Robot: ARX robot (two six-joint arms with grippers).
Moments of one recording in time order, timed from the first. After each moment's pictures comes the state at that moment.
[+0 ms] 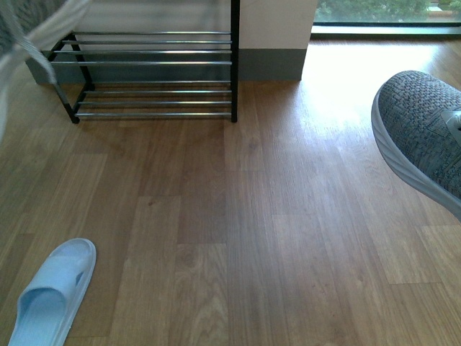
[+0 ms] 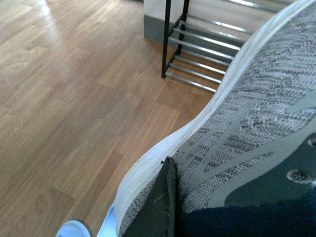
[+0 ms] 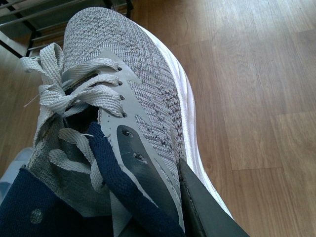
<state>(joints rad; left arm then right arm) -0.44 1.10 0.57 -0.01 -0.72 -0.49 -0.33 1.05 0.28 0.23 -0.32 0.10</state>
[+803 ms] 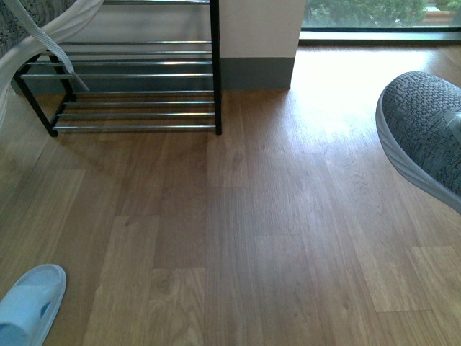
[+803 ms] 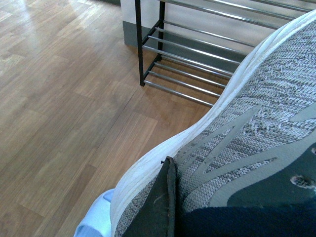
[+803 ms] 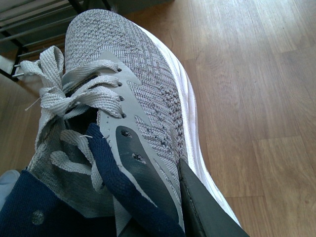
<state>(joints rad) -0.44 1.11 0.57 0.00 -0.71 -0.48 -0.33 1.05 0.28 0.23 -0.32 0.10</state>
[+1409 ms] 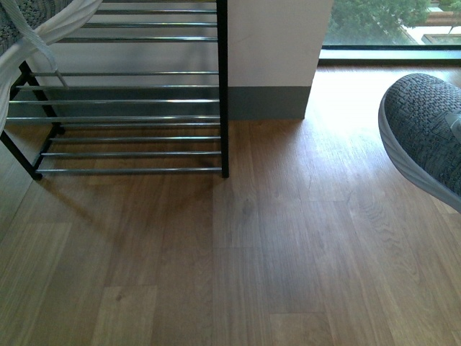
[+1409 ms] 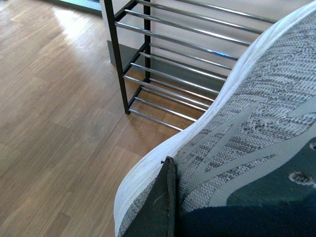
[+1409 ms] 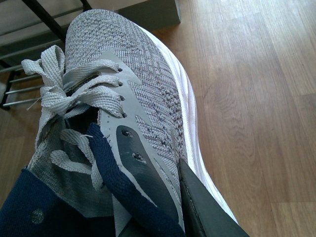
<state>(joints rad) -0.45 1.11 0.57 0.00 -0.71 -0.48 -0.33 1.05 0.28 0.23 -0.31 0.10</state>
